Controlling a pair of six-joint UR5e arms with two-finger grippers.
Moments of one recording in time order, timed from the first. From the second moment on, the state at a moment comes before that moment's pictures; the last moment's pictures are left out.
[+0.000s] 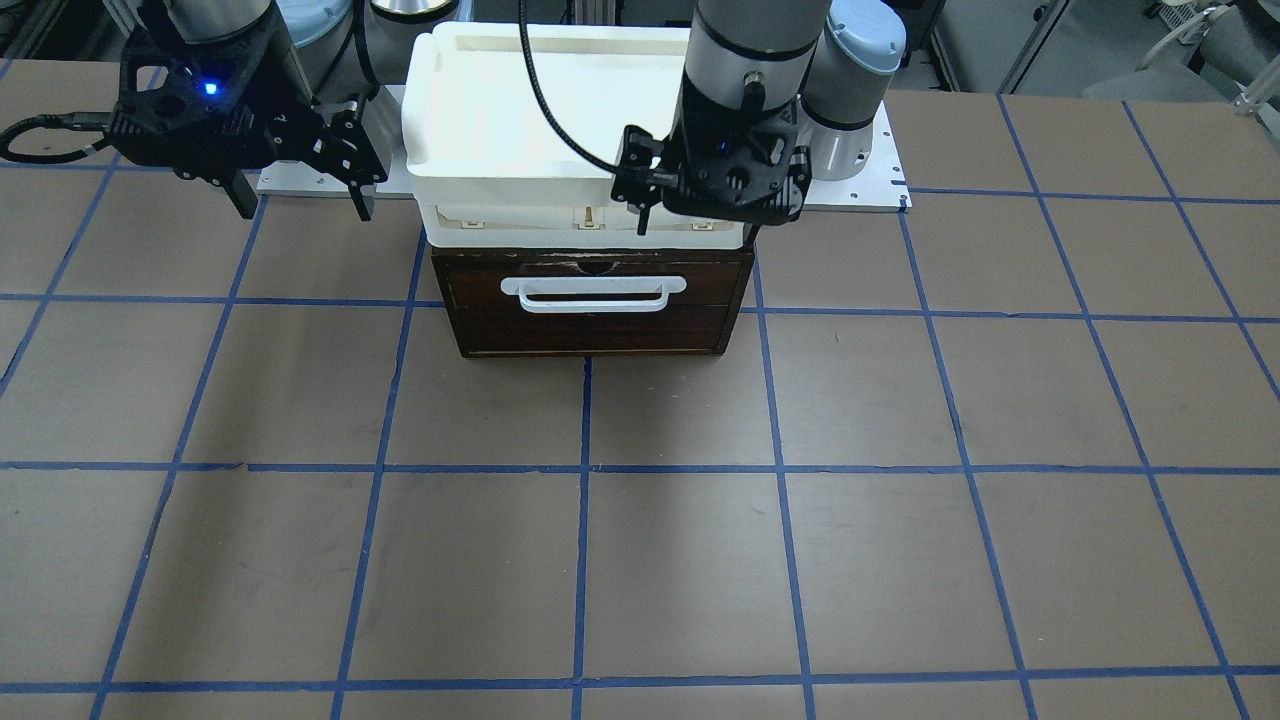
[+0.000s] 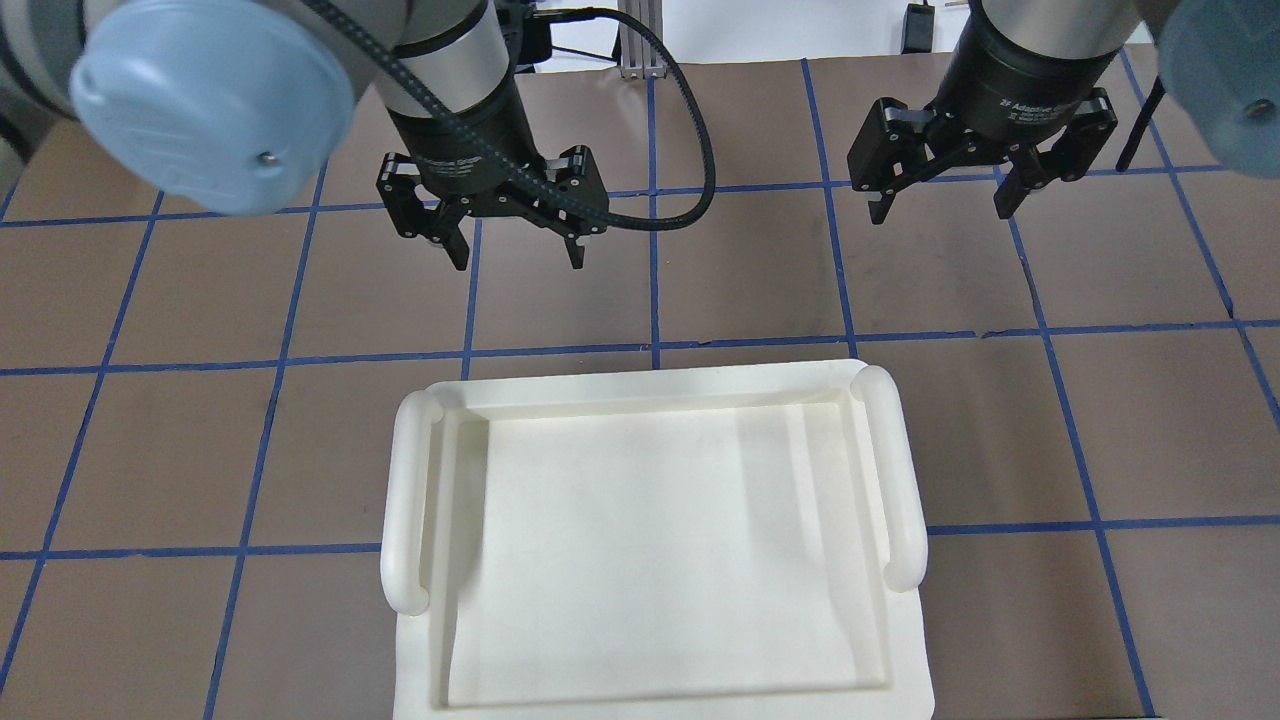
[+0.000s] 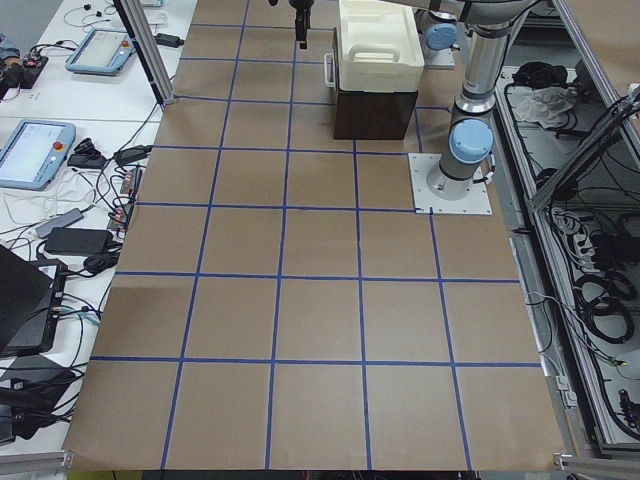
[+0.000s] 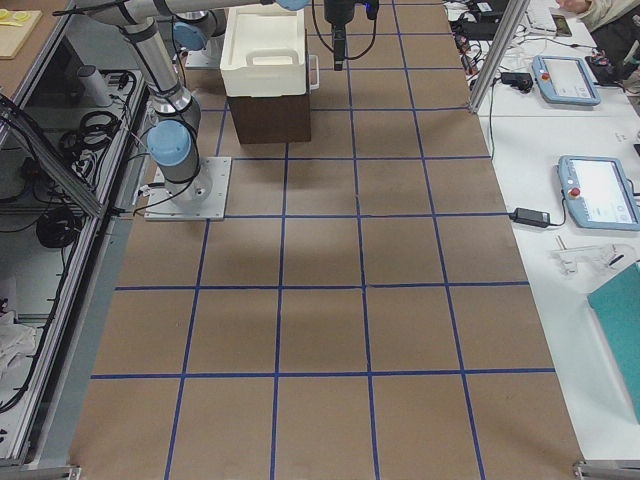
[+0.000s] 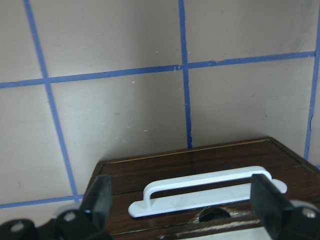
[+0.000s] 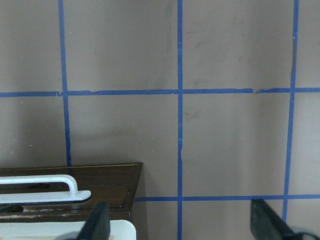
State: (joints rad) left arm -1.81 -1.63 -1.45 -1.68 1.51 -0.19; right arm 1.61 -1.61 1.52 -1.51 -1.57 0.04
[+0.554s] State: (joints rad) left arm -1.64 -1.50 -1.55 -1.69 1.50 -0.14; right arm 1.61 -1.61 1.52 -1.51 -1.57 0.04
